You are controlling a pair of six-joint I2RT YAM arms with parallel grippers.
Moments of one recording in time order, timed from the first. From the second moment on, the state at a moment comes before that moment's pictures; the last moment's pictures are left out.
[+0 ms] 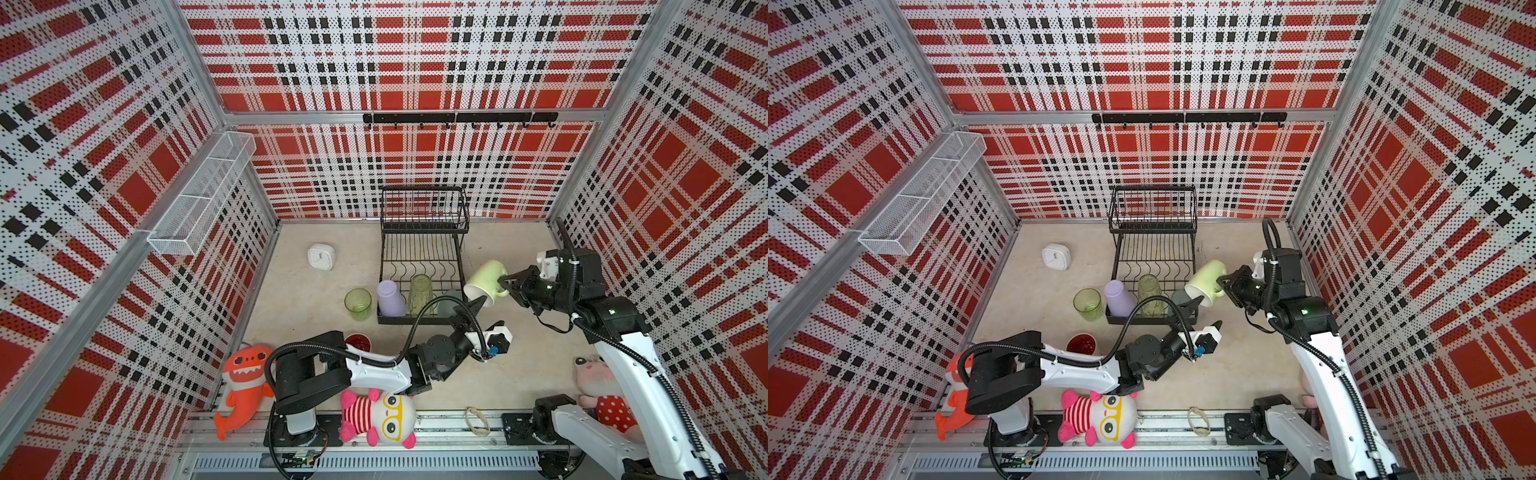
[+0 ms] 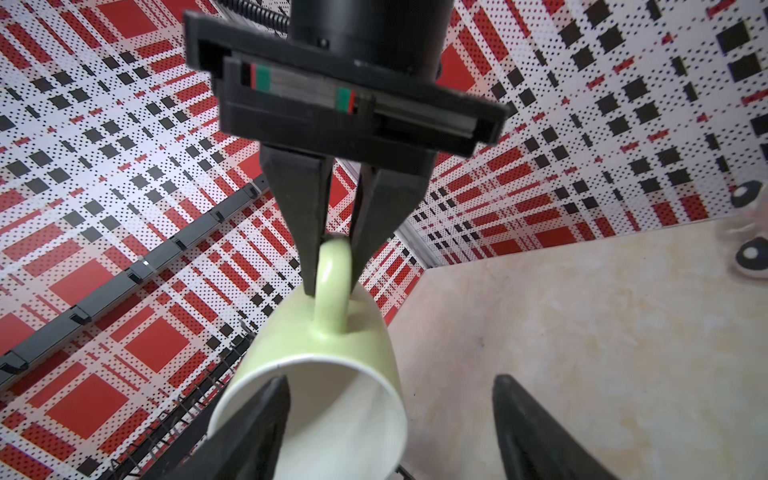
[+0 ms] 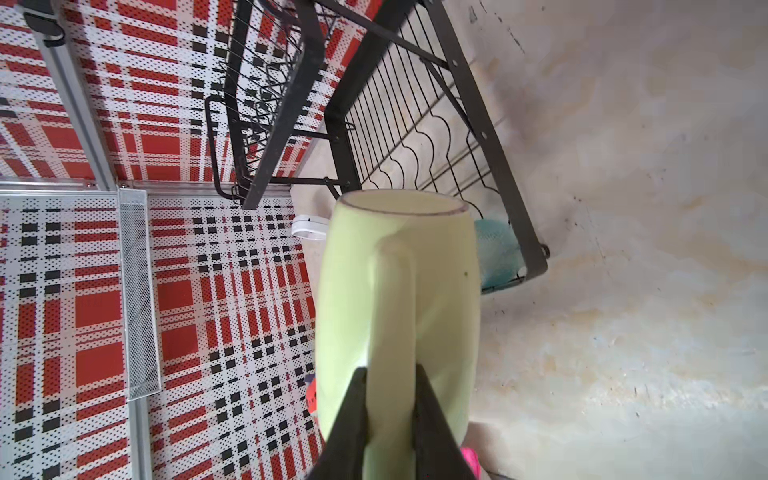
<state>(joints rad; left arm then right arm) -1.31 1.77 0.88 1.07 -0.45 0.74 0.17 0.96 1.15 -0.82 -0.38 0.97</state>
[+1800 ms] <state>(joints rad) -0.41 0.71 0.80 -0.22 -0.27 -0.31 0.20 1.65 0.76 0.58 -0.68 -0.31</state>
